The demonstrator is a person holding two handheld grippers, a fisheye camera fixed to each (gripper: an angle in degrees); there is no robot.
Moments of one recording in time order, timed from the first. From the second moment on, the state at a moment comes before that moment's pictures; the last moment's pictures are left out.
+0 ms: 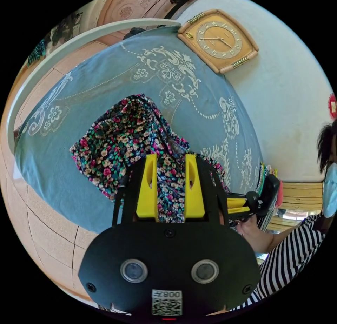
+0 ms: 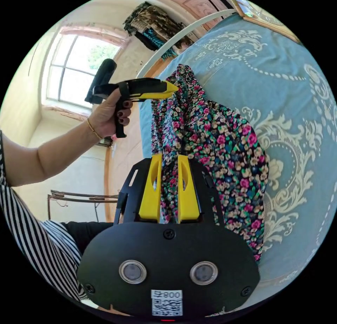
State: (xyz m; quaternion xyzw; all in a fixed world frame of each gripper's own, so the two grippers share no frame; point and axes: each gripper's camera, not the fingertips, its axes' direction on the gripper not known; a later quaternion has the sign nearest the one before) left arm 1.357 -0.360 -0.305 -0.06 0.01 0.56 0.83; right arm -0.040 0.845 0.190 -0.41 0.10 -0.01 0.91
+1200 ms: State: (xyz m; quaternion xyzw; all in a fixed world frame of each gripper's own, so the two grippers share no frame) left arm 1.290 -0.485 -0.568 0.02 -0.03 0.52 0.86; right arm -0.001 0.790 0.425 -0.45 -0.04 0.00 0.89
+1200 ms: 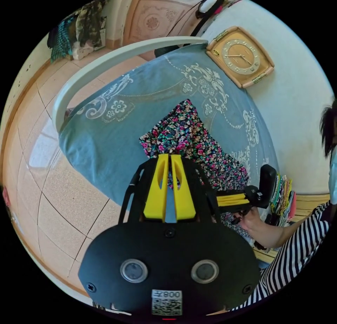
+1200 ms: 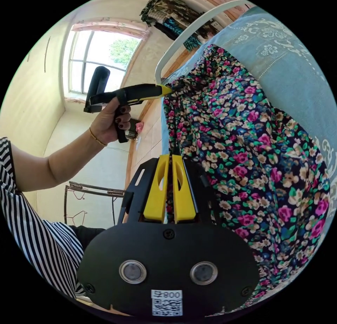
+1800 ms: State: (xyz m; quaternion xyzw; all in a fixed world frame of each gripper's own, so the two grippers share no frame) left arm 1.303 -0.510 -0.555 -0.02 0.02 0.44 0.90; right arm 0.015 0.780 0.433 -0.46 -0.06 0.04 0.88
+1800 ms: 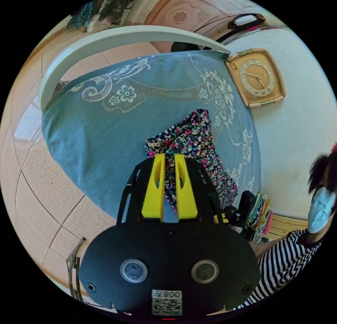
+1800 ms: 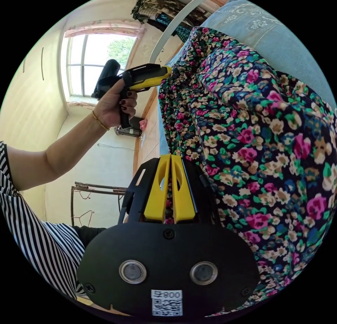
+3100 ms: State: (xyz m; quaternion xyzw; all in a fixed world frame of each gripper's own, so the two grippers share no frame) left arm 1.457 -0.212 -0.317 -0.21 -0.07 0.79 0.58; right arm 0.019 0.693 0.212 -0.32 0.04 0.09 0.94
